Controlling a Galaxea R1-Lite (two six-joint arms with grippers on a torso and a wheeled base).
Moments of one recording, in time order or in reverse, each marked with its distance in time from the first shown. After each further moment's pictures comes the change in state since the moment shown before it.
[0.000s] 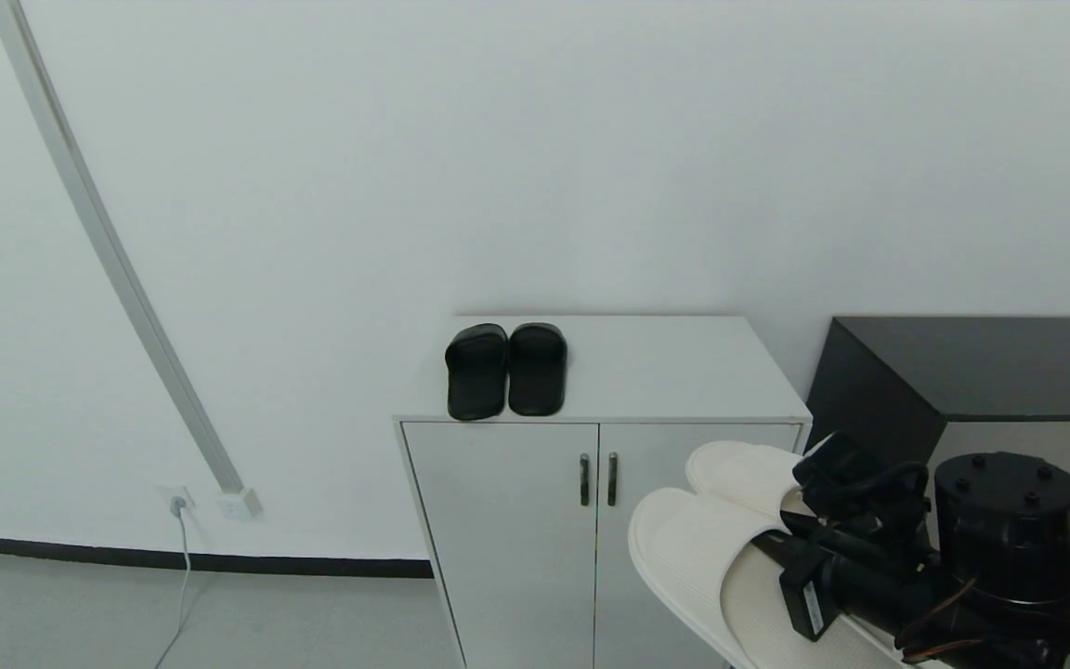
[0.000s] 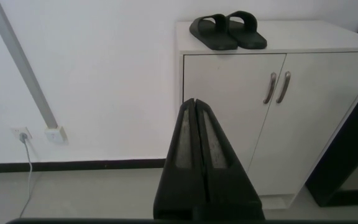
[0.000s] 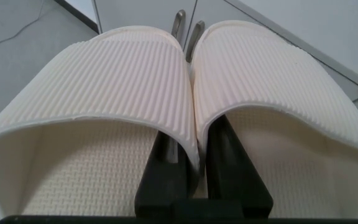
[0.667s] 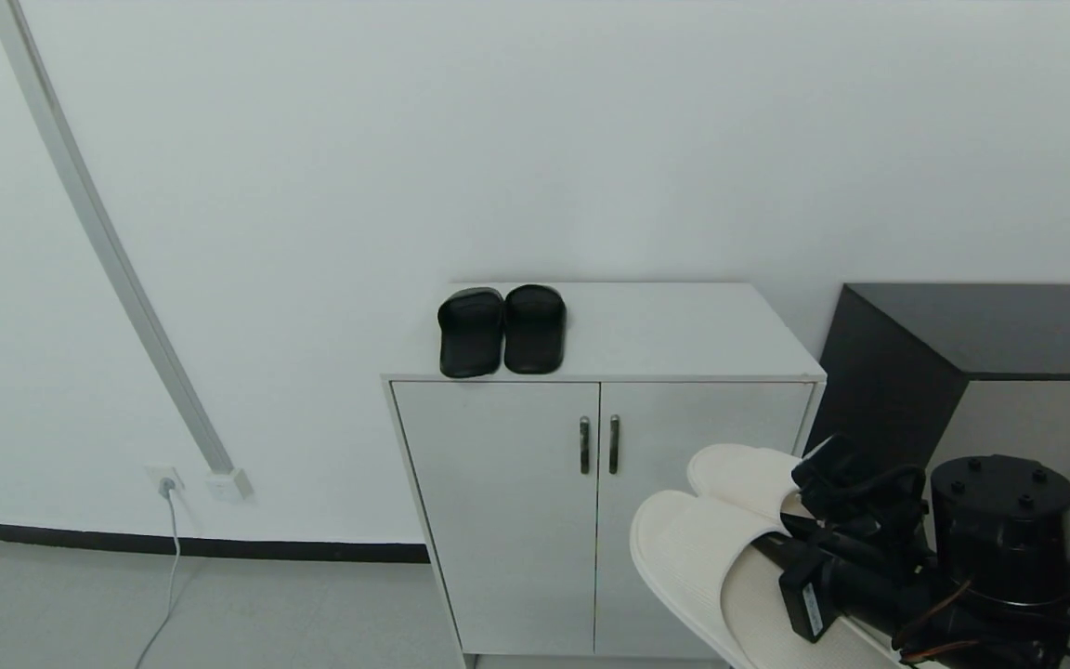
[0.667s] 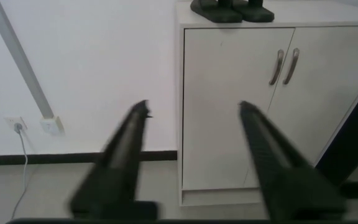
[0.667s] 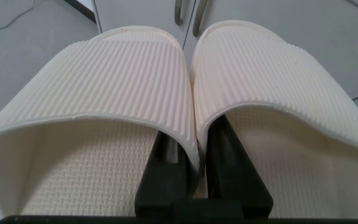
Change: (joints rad) left arm 0.000 0.000 0.000 0.000 0.001 0.001; right arm -0.007 0.012 0.009 -0.015 0.000 0.000
